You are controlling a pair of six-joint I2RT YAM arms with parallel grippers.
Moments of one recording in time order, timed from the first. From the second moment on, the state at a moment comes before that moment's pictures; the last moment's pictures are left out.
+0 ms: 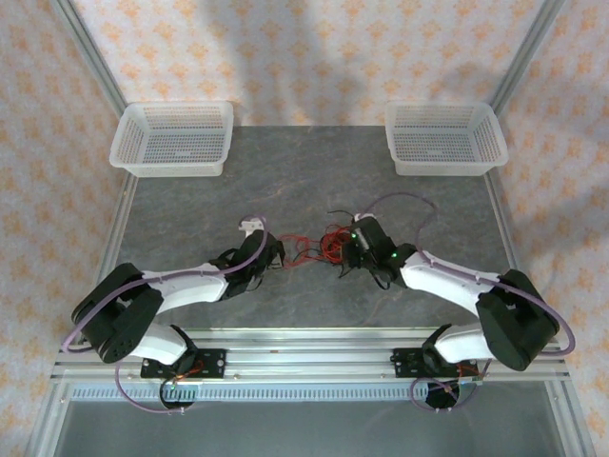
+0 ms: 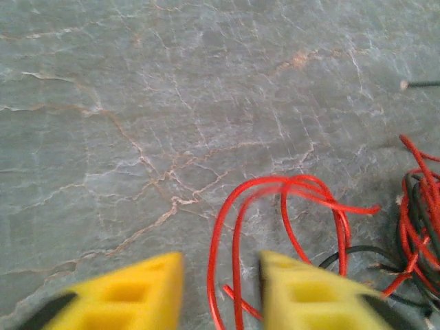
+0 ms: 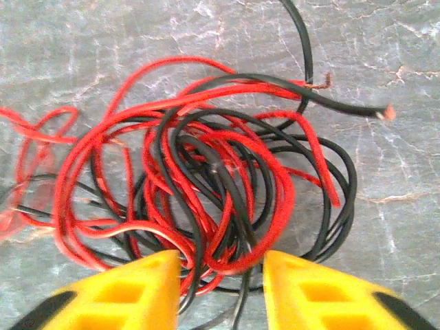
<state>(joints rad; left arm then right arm) -0.68 1.40 0.55 0.12 -0.29 -0.73 0.67 1.33 0.68 -0.25 0.14 0.48</state>
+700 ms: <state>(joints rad) -0.76 1.64 0.88 0.04 -0.07 -0.60 0.65 1.28 0.60 -0.22 0.14 1.04</state>
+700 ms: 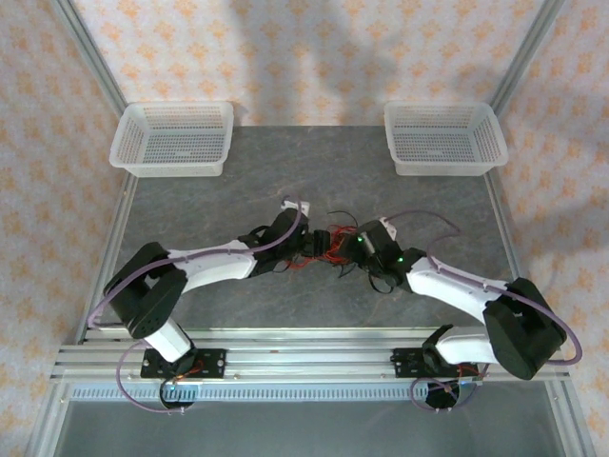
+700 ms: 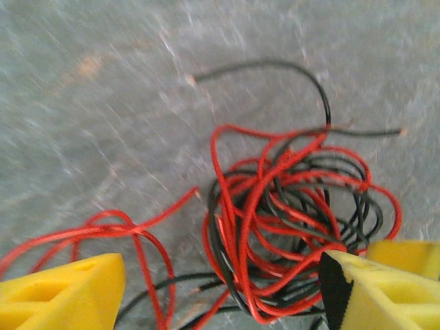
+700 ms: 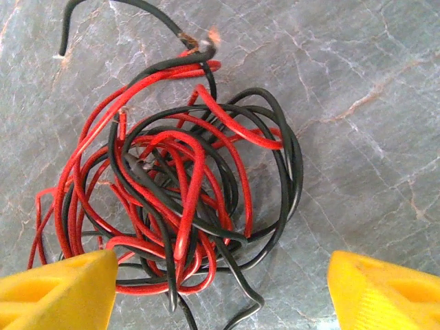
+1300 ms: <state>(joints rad) -0.80 1.83 0.88 0.25 -0.02 -0.71 0.58 1.45 0.58 -0.03 0.11 1.03</state>
